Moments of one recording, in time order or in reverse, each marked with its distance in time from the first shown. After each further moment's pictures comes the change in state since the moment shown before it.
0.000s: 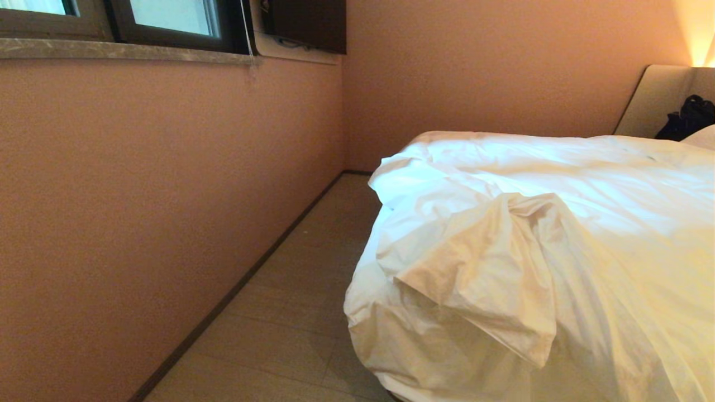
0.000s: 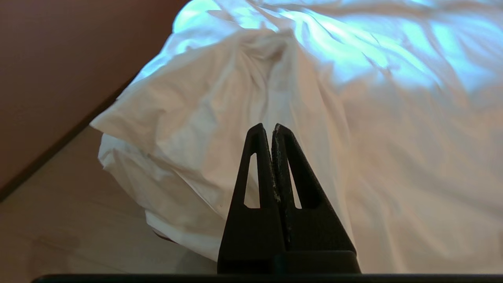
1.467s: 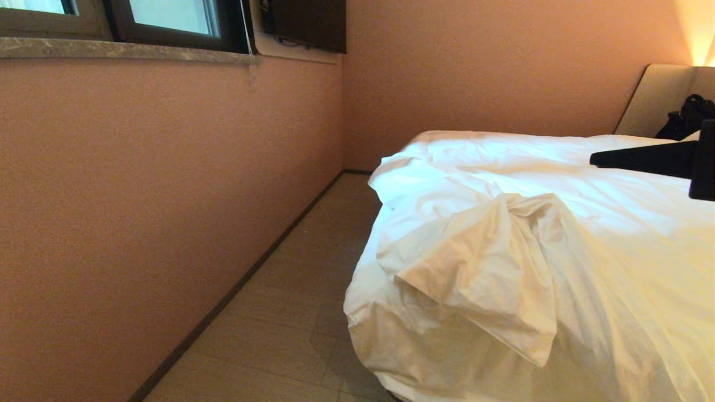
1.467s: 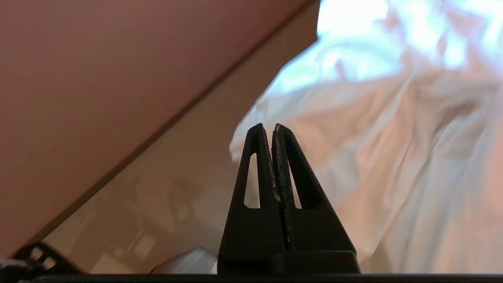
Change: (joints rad) left arm 0.000 0.000 0.000 0.000 0.000 0.000; right arm 0.006 0.498 -0.608 0.219 0.449 0.109
